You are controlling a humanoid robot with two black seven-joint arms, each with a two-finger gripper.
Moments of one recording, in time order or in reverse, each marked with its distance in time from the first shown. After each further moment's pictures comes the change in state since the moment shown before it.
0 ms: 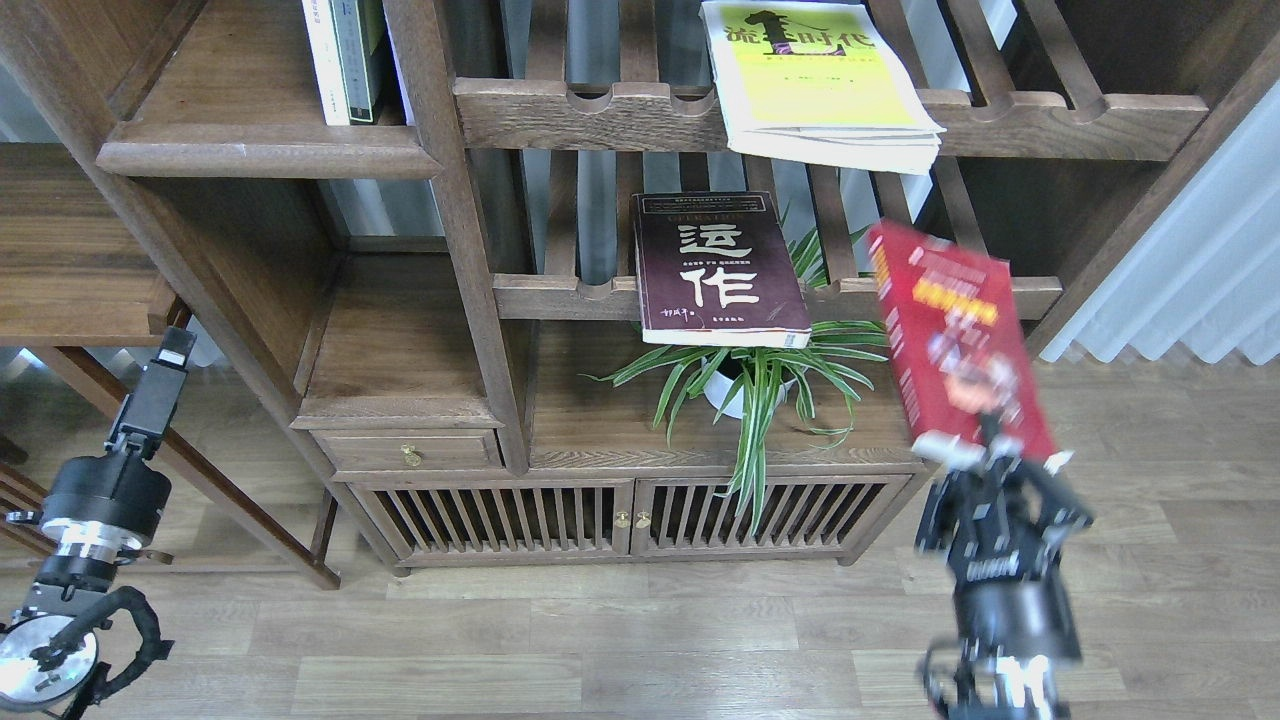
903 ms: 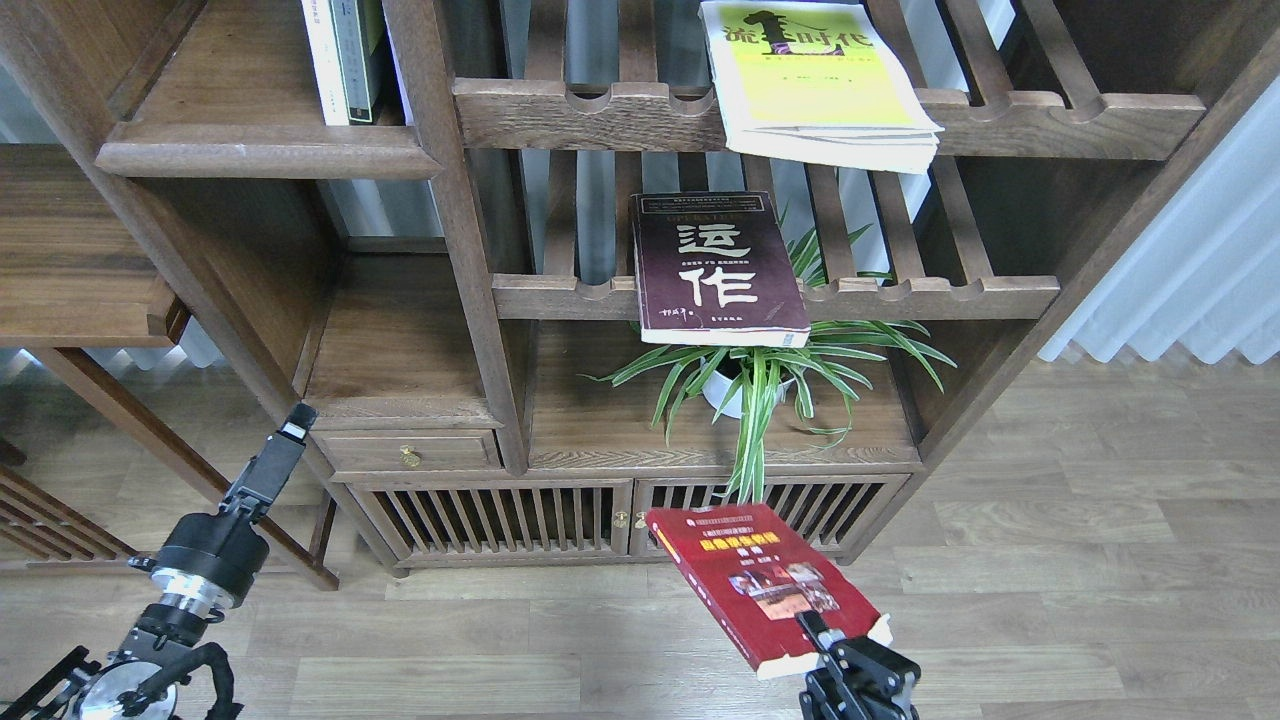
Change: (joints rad) left arm 0.025 -0.075 0.236 0.063 -0.033 0.000 0.013; right arm 0.157 -0.069 -0.377 -0.226 -0.033 0.000 0.009
